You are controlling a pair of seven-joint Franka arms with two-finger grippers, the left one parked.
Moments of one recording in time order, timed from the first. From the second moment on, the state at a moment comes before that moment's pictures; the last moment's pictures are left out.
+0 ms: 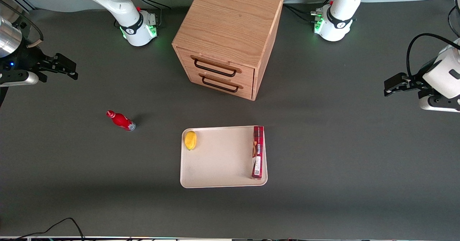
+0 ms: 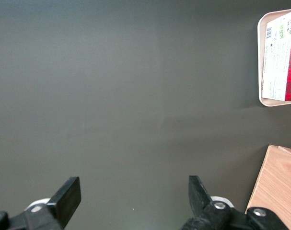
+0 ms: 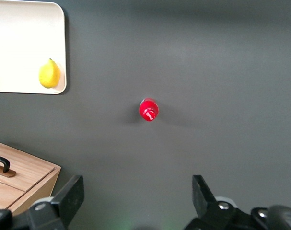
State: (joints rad) arm 0.00 -0.11 0.06 -1.70 -0.02 1.57 0.00
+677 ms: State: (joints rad) arm -0.02 -0.04 0.06 -1.72 -0.02 1.58 0.00
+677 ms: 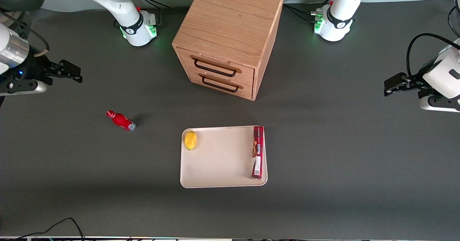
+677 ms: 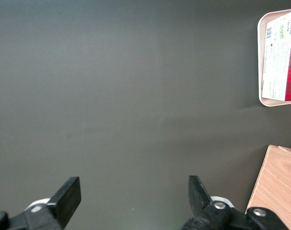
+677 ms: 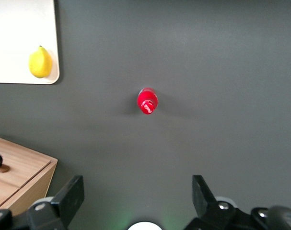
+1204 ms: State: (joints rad) arm -0.02 0.10 0.06 -2.05 -0.02 2.12 0.00
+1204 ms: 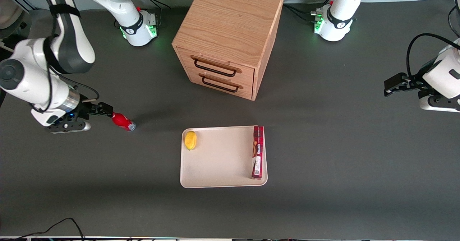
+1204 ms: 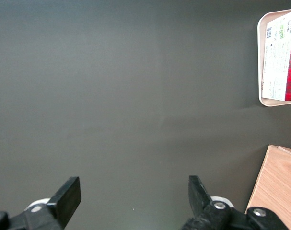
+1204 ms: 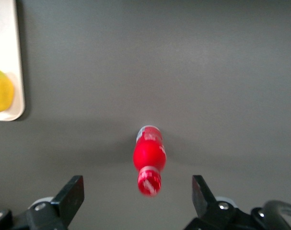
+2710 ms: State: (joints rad) arm -0.05 0.05 0.06 -2.27 -0.02 2.32 -0.07
